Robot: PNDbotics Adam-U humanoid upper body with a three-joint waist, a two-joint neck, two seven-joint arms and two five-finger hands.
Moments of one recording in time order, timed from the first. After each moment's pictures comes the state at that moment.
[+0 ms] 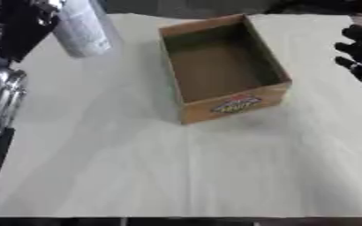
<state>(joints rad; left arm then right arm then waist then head) -0.68 0.44 -0.17 -1.89 -0.09 0.11 0.06 -0.40 -0.29 -0.22 -1.73 -0.26 0.23 0.38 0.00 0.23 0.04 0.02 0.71</state>
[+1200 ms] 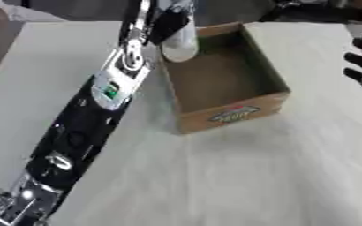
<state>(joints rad) -0.98 0.23 -0.21 -1.17 -0.34 -0.06 0.34 -0.49 -0.20 -0.14 -1.76 -0.27 0.27 0.45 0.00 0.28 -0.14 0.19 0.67</state>
